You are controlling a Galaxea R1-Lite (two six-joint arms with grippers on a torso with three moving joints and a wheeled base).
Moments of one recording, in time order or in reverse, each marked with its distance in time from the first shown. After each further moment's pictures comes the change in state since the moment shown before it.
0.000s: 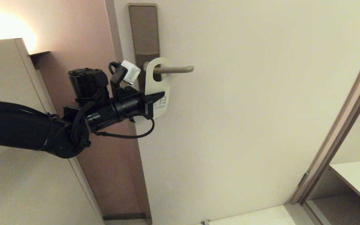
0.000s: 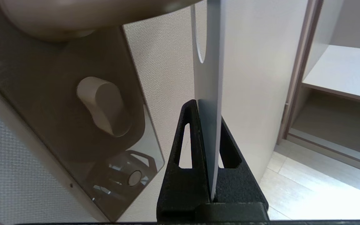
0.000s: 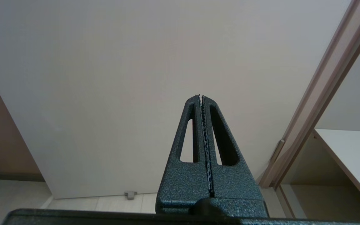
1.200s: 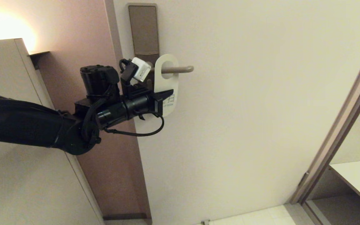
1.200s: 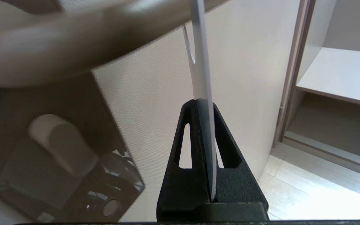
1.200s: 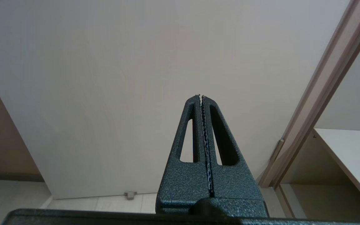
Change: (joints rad) left arm -0.055 0.026 -0.070 0.036 0.030 0.000; right arm 0.000 0.000 0.000 0.000 0.001 0.000
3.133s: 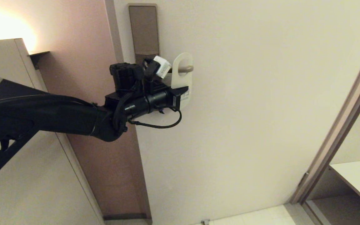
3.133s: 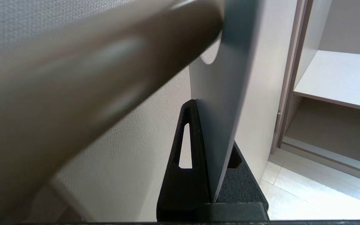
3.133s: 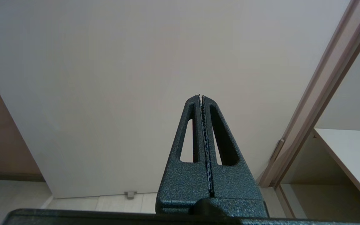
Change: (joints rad) left arm -0.054 0.158 -0.251 0.078 0.020 -0.003; right arm 0.000 0.000 0.000 0.000 -0.001 0.001
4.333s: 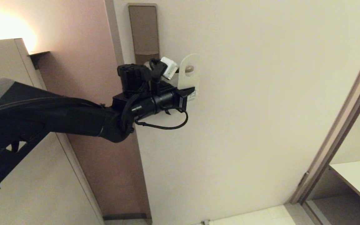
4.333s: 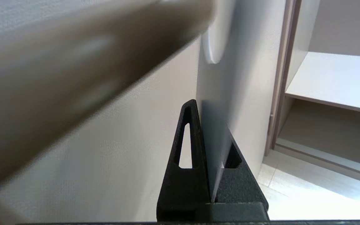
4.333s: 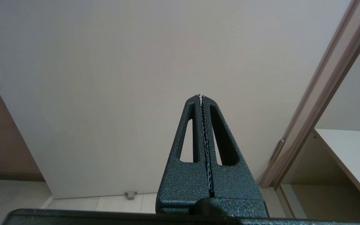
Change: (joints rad) left arm -0.029 0.027 -0.032 -0.003 -0.001 -0.001; right arm 0.000 0.000 0.000 0.000 0.000 0.000
